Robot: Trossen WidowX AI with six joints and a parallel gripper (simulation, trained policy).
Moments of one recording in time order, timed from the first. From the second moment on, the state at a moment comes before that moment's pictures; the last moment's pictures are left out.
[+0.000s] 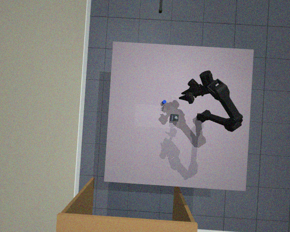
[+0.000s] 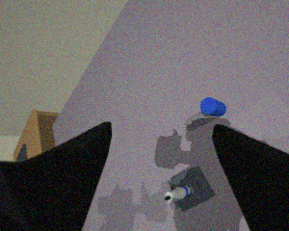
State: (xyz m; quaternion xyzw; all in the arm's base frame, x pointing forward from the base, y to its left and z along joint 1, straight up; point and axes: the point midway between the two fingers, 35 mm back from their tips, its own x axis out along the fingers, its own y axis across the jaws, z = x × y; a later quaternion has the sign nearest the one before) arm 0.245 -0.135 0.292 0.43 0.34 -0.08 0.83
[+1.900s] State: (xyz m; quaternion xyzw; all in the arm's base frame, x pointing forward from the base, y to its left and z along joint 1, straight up) arm 0.309 -0.164 0.189 0.32 0.58 -0.08 0.74
